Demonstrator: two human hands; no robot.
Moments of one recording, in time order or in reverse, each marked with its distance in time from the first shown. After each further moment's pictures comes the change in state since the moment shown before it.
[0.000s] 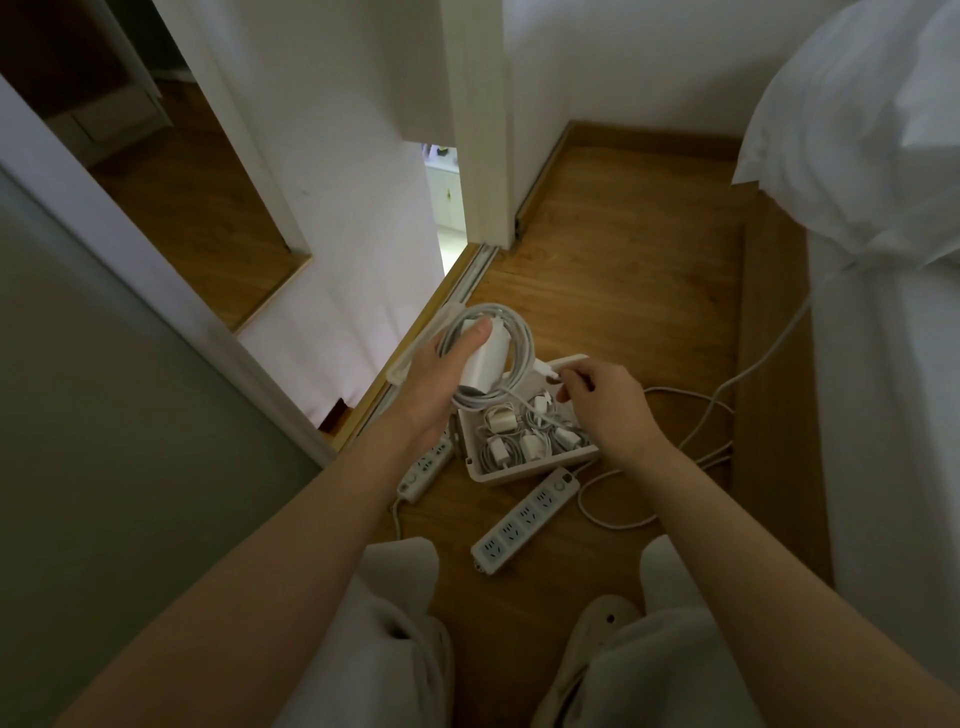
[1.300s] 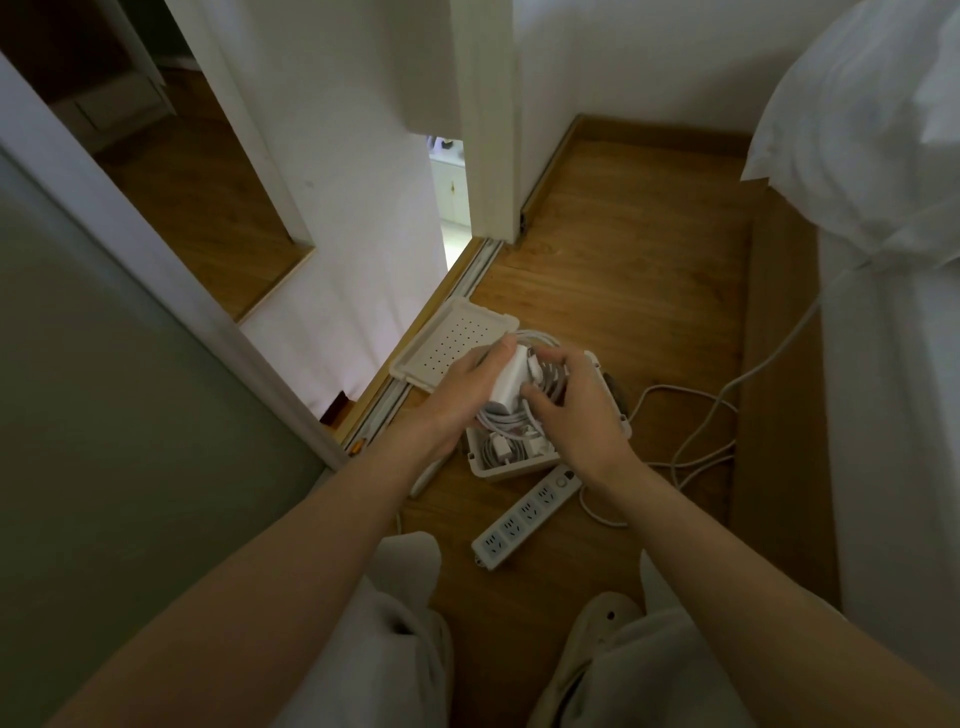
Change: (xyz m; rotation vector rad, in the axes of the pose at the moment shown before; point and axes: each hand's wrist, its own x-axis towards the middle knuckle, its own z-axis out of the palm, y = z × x) left_hand -0.001 -0.016 0.011 0.205 -0.136 -0.138; right_hand -0.015 -0.003 0.027 0.224 0.002 -0.179
